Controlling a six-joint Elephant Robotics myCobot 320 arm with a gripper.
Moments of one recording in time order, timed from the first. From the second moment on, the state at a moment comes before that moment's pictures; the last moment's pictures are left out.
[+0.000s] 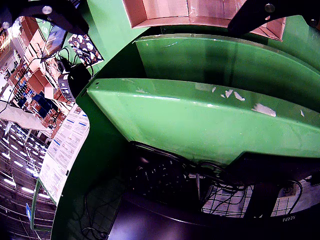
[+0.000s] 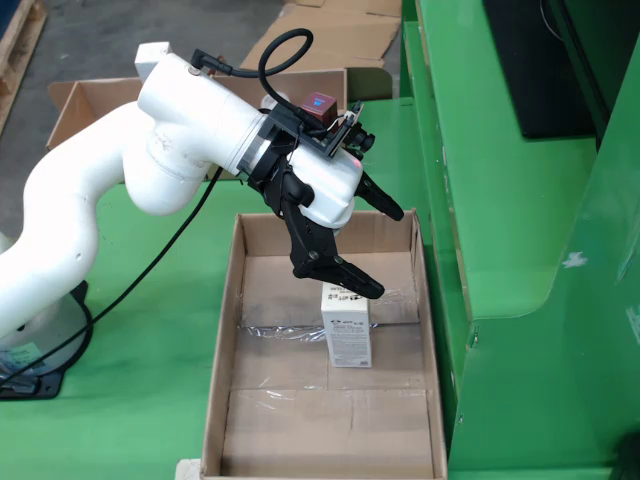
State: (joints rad) arm 0.25 -1.07 -0.03 0.50 0.96 -0.02
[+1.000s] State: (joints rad) arm 0.13 -1.14 -0.03 0.42 1.06 -0.02
